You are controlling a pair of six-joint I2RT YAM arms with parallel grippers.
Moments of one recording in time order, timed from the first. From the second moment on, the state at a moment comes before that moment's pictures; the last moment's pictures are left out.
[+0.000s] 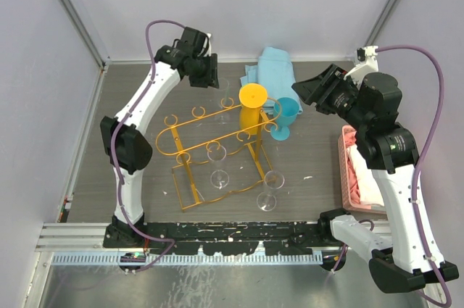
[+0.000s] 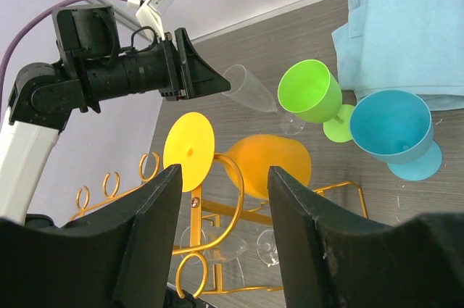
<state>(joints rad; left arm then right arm) -0.45 2.06 2.19 -0.98 0.09 -0.36 0.22 0.96 1.42 -0.66 -0.22 0.66</state>
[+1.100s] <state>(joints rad) -0.48 2.09 2.19 -1.00 -0.01 -0.37 0.22 0.96 1.40 -0.66 -0.22 0.66</state>
